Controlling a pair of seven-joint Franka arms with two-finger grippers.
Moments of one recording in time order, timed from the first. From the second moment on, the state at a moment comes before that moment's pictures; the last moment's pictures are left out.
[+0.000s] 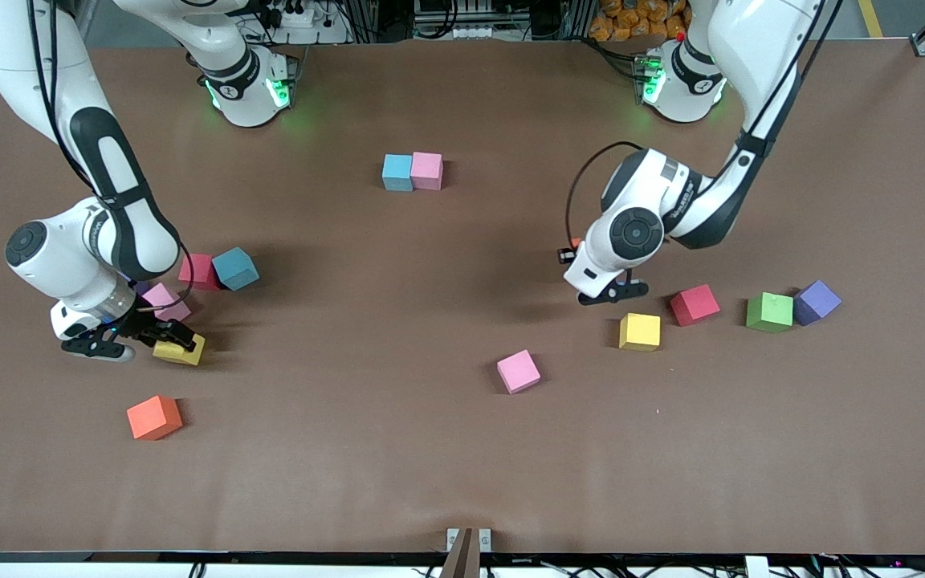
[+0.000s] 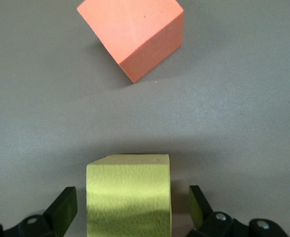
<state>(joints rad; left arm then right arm) -0.27 0.41 -0.31 -1.98 -0.10 2.09 -0.81 0.04 0.48 -0.15 -2.11 0.49 2.73 -0.34</state>
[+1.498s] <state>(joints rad) -0.60 0.33 -0.41 -2.34 -0.67 2.68 -1.71 0.13 0.41 -0.13 -2.06 0.43 2.56 -0.34</state>
